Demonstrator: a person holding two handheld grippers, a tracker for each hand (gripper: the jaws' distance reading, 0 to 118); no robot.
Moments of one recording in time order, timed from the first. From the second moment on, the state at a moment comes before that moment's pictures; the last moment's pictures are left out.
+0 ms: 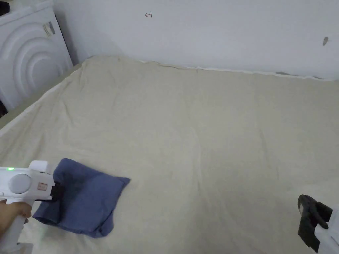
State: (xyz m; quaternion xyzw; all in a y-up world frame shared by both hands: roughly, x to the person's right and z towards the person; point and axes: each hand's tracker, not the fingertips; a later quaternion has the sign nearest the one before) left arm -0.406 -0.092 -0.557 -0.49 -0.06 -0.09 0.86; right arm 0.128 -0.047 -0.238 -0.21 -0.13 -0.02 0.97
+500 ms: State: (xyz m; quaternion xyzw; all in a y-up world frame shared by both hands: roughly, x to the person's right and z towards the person) left arm -0.357 -0.021 -0.512 -0.36 -0.03 -0.03 0.93; right arm 0.140 -0.022 -0.204 -0.18 -0.16 -0.04 0.97
